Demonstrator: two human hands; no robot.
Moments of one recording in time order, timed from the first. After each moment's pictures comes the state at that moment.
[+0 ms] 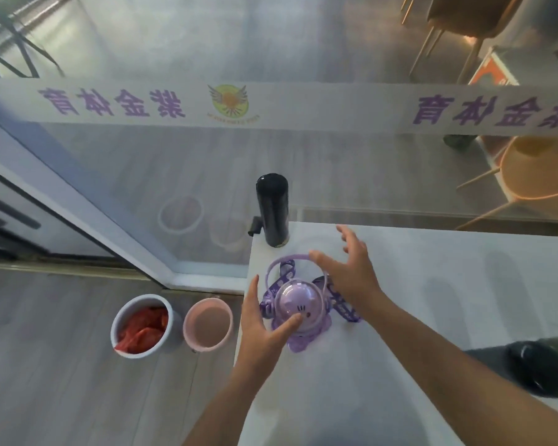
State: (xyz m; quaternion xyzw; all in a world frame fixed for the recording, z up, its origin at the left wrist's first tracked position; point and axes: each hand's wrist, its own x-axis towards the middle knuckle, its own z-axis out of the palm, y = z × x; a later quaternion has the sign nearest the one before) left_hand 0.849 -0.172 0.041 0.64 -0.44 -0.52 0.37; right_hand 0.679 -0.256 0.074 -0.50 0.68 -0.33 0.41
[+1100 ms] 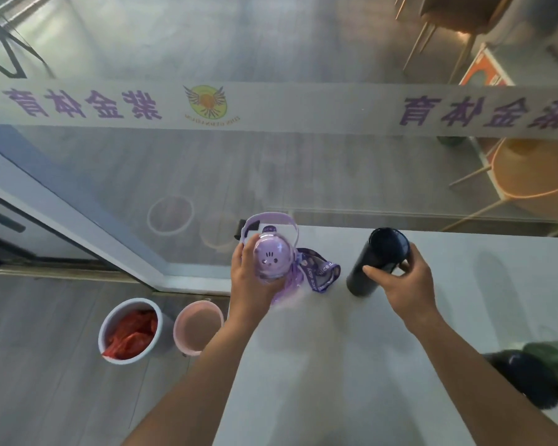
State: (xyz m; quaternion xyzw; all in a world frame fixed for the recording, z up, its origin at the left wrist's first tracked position) left_hand 0.835 -0.273 0.007 0.64 -0.58 -0.32 0.39; right_hand 0.575 -0.248 0.051 -0.42 0.71 -0.46 0.34
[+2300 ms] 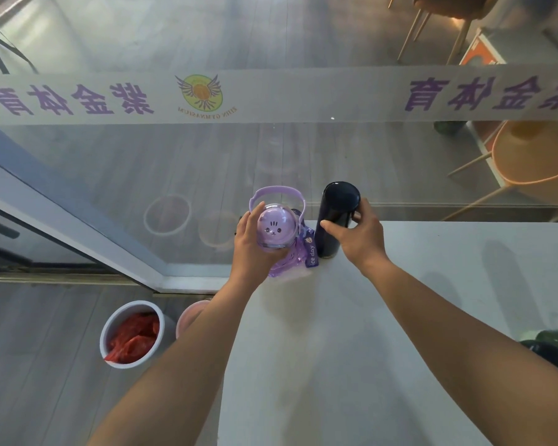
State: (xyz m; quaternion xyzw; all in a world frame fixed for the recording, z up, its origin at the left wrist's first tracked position) left_hand 0.845 -0.338 -0.007 0.60 -0.61 -0.34 0.39; right_hand 0.637 -0.326 0.050 -0.46 0.68 -0.44 0.36
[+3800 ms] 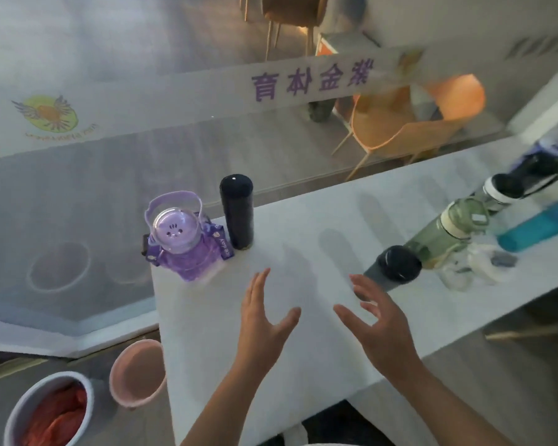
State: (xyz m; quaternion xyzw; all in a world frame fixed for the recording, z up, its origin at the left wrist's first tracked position) left_hand 0.755 -0.150 0.025 0.50 -0.66 -0.51 0.25; right_hand 0.587 -0.046 0.077 -0.36 0.78 -0.43 0.29
